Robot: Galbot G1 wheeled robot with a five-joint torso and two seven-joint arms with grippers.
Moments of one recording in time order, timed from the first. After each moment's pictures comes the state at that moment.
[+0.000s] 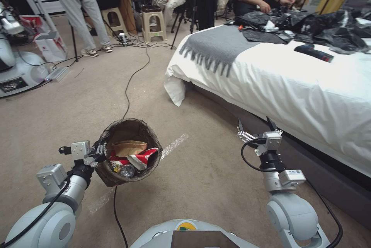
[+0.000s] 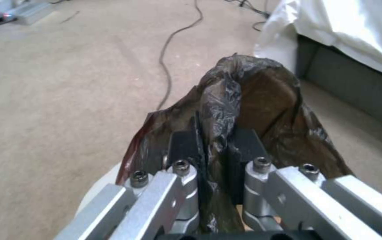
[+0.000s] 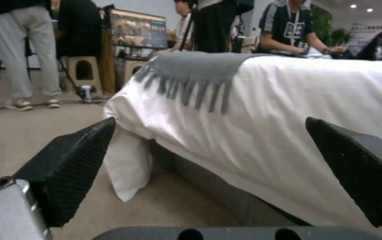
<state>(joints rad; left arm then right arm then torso) 1.76 -1.35 -0.87 -2.50 -0.58 0.59 -0.14 -1.65 1.29 0.59 2.28 0.17 0.05 0.12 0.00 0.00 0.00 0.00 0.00</state>
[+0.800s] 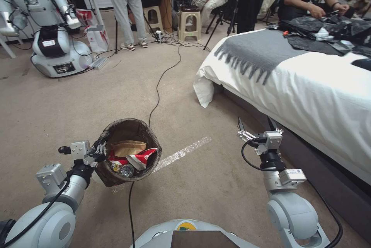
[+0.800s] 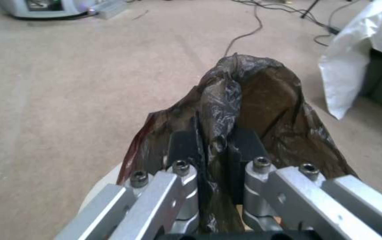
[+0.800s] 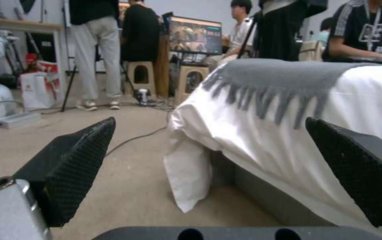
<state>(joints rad) 1.76 -1.35 -0.88 -2.50 -0.58 0.58 -0.14 -1.65 1.29 0.60 2.28 0.18 0.05 0.12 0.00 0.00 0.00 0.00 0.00</state>
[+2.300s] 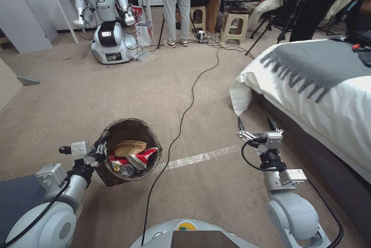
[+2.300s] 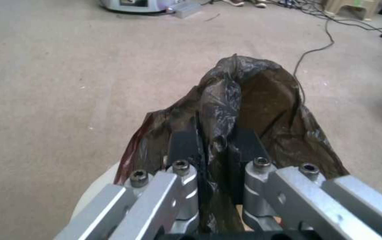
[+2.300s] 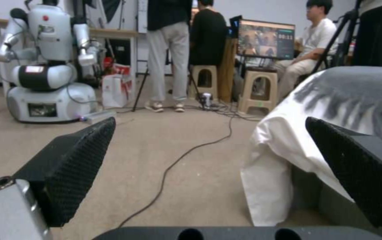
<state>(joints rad) 1.76 -1.36 -0.87 -2.50 -0.58 0.58 -0.14 -1.65 1.29 0.59 2.29 0.18 0.05 0.12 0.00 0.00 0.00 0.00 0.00</state>
